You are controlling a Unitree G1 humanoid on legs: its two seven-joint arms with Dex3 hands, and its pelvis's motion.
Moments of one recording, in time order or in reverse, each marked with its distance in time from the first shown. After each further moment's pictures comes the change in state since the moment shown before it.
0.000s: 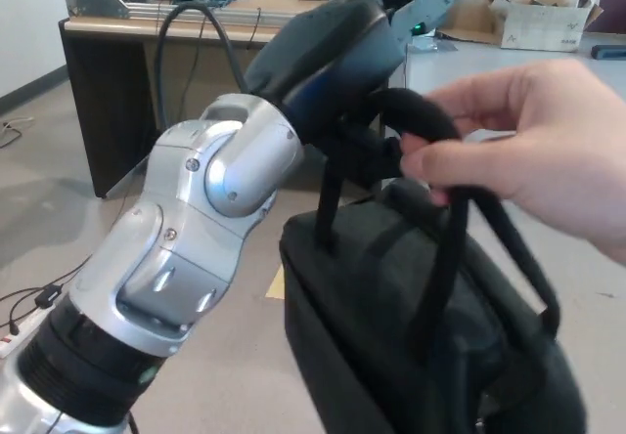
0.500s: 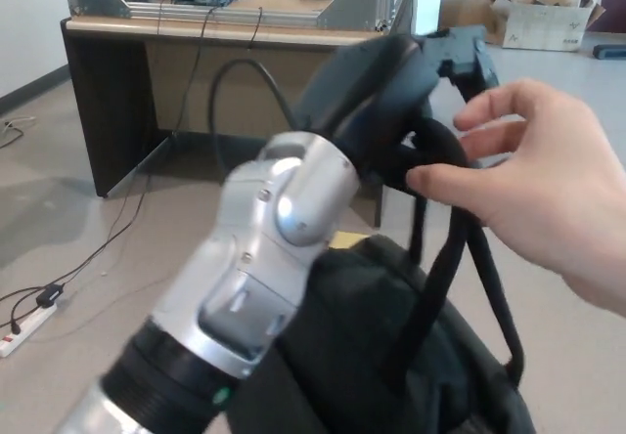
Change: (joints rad) left_arm 0.033 -0.223 -0.001 0.167 0.046 -0.059 0.184; right_arm -0.003 0.006 0.008 0.003 0.000 0.000 0.001
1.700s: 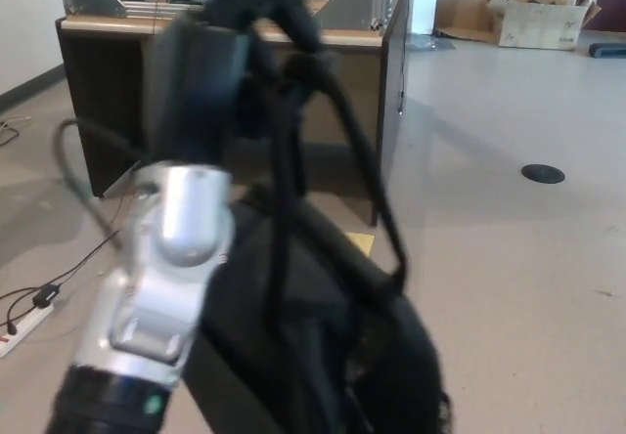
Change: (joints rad) left_arm 0.183 0.037 0.397 0.065 -0.032 -0.436 0.417; right_arm -0.043 -0.003 0.022 0.005 -0.013 0.000 0.007
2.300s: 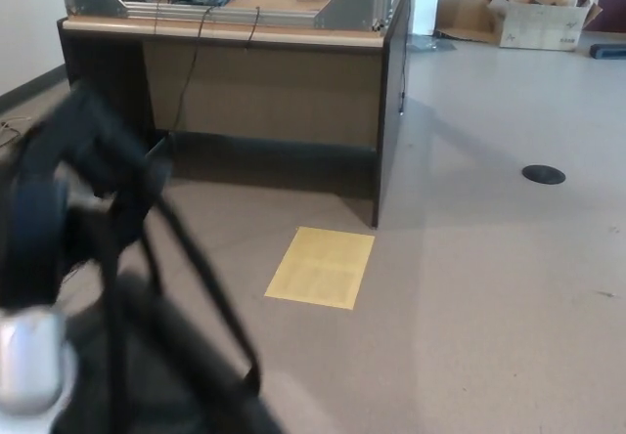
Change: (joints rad) left_arm 0.452 0.141 0.173 -0.113 -0.004 -0.244 0.078; right_arm -0.018 0.000 0.001 0.009 -0.008 -0.002 -0.008
